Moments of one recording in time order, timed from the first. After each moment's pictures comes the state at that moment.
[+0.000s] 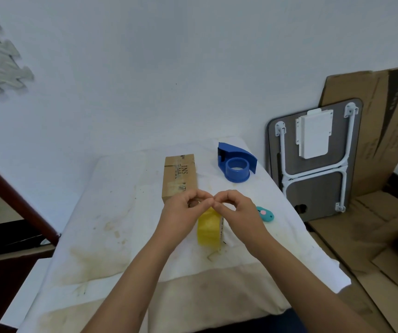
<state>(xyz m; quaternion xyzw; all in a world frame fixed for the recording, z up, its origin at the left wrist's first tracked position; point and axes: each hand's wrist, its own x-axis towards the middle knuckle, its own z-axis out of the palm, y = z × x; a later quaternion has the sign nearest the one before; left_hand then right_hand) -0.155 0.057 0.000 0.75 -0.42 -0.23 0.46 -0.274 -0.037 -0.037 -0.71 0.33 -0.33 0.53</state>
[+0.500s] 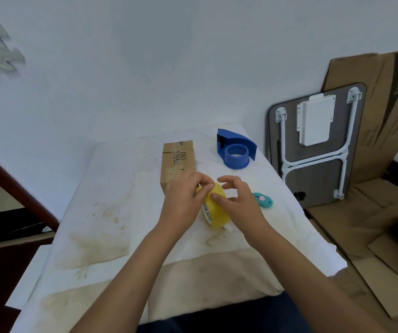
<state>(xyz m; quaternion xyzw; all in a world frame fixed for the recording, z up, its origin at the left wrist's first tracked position) -0.157 0.047 -0.010 0.74 -0.53 -0.05 0.40 -0.279 -0.026 -0.034 -0.68 0.40 -0.28 0.54</state>
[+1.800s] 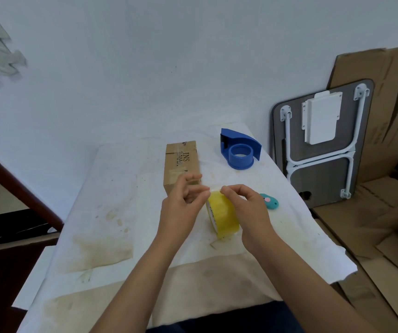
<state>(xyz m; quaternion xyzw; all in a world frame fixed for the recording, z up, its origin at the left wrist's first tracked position) -0.161 0.067 -0.016 0.74 -0.39 -0.18 0.52 -0.274 -0.016 -0.028 -0.51 0.46 -0.34 0.65</state>
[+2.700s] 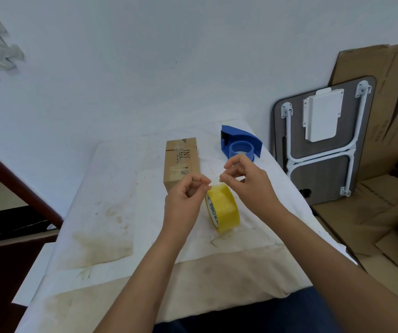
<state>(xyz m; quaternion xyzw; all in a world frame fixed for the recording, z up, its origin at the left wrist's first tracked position) -0.161 0.055 -0.026 0.68 -0.34 -0.22 0.61 -0.276 -0.057 -0.013 -0.78 0.32 -0.33 0.43</state>
